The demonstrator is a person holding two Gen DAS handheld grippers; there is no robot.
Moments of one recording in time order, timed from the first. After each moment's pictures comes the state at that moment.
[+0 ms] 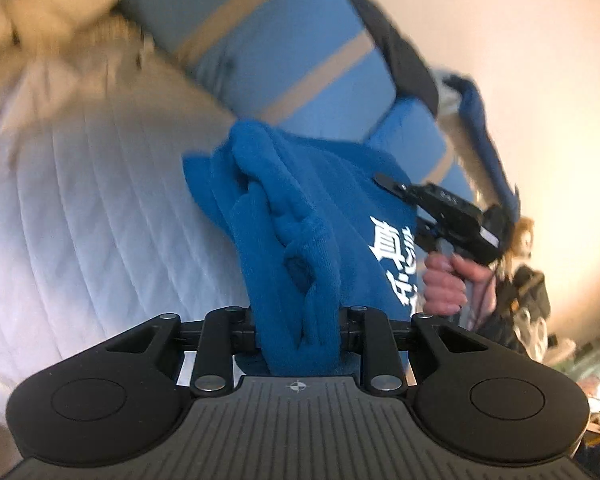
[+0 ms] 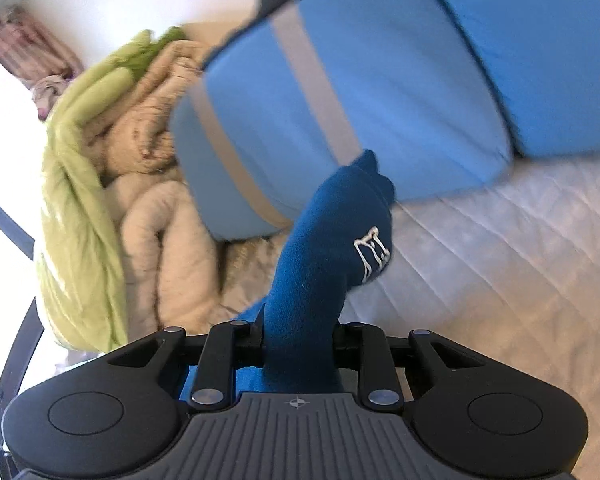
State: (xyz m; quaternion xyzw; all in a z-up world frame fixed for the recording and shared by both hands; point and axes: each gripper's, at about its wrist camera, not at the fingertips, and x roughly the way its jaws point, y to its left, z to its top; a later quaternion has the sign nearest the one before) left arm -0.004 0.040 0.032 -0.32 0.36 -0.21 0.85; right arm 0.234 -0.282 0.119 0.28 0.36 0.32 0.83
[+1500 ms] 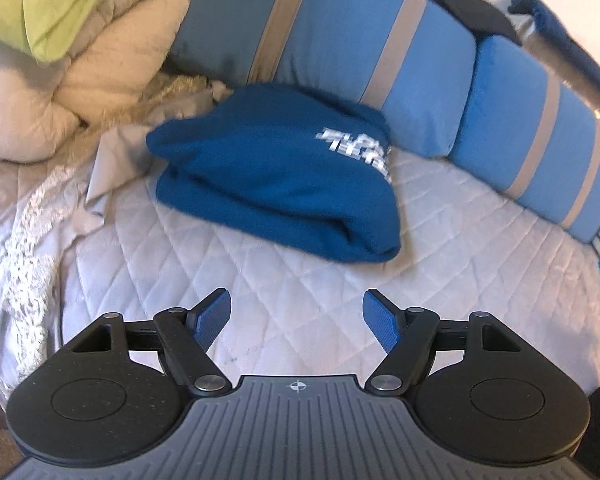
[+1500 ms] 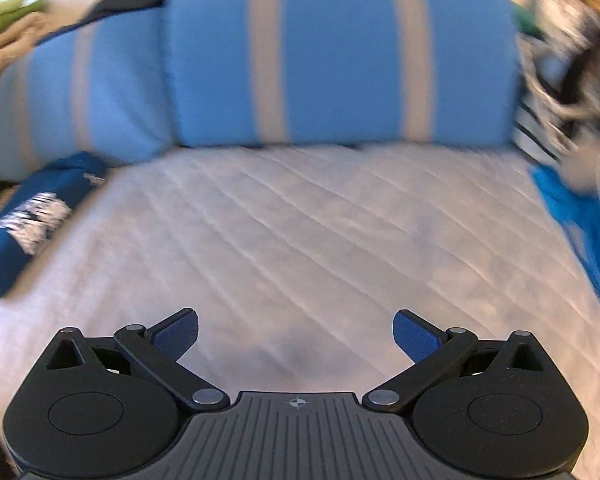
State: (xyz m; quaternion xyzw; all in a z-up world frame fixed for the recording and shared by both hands) left arm -0.007 -0.006 -0.013 -0.09 0.38 -0.04 0.92; right arm 0.060 -0.549 0.045 0.07 0.38 0.00 0.92
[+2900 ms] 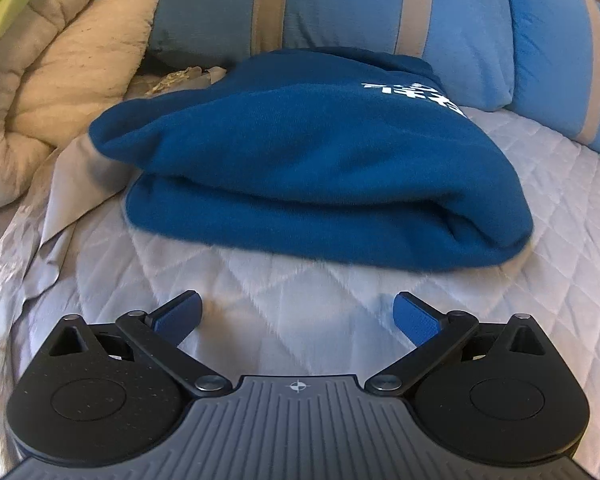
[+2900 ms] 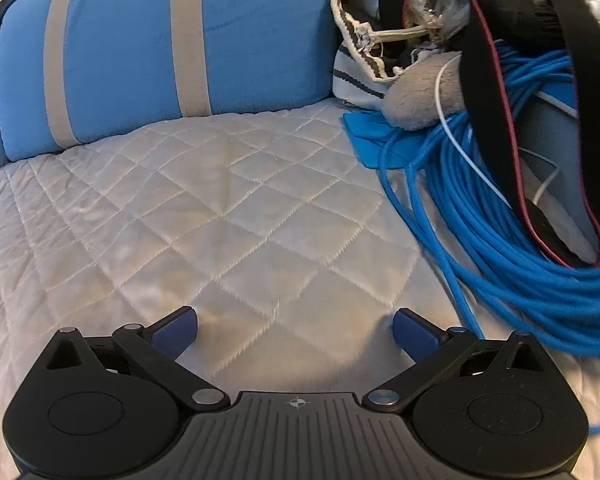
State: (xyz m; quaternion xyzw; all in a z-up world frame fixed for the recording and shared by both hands) left arm 0.079 -0.017 -0.086 0.02 0.38 0.00 0.93; right arm 0.067 -0.733 -0.034 0.07 0.36 -0.12 0.92
